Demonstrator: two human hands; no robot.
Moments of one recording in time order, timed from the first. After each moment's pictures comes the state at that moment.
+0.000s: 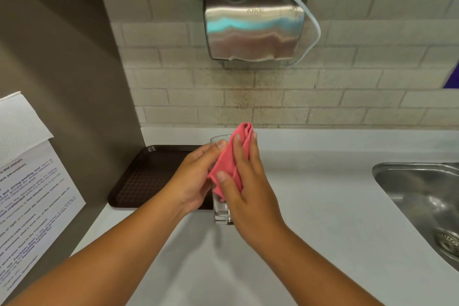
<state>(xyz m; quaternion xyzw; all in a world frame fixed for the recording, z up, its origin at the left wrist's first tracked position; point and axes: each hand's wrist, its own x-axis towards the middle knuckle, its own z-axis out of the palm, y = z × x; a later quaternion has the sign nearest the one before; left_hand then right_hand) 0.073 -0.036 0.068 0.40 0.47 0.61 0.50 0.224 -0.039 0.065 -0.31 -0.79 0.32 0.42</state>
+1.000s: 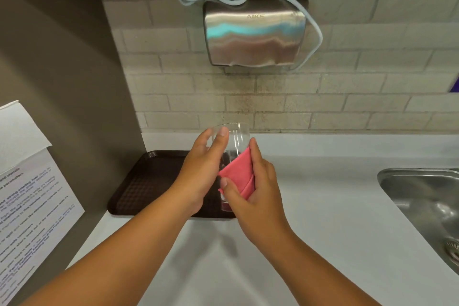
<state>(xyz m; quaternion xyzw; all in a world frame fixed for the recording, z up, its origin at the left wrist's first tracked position) 0.094 -0.031 0.106 0.40 0.62 0.58 0.35 0.228 -0.019 0.053 -0.33 -0.70 0.42 0.47</state>
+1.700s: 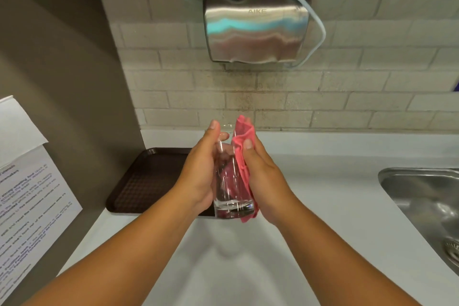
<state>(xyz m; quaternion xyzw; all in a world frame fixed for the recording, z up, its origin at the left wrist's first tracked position) 0.106 -0.027 0.107 0.29 0.50 0.67 0.47 0.225 0.008 0.093 -0.26 -0.66 0.58 0.40</state>
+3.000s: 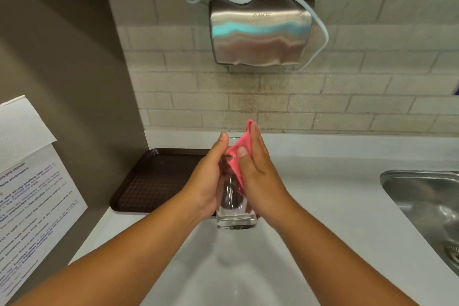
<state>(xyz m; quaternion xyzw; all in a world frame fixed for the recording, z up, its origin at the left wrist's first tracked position) 0.102 -0.026 0.086 0.32 0.46 0.63 0.53 0.219 0.000 0.092 -0.32 -0.74 0.44 0.40</state>
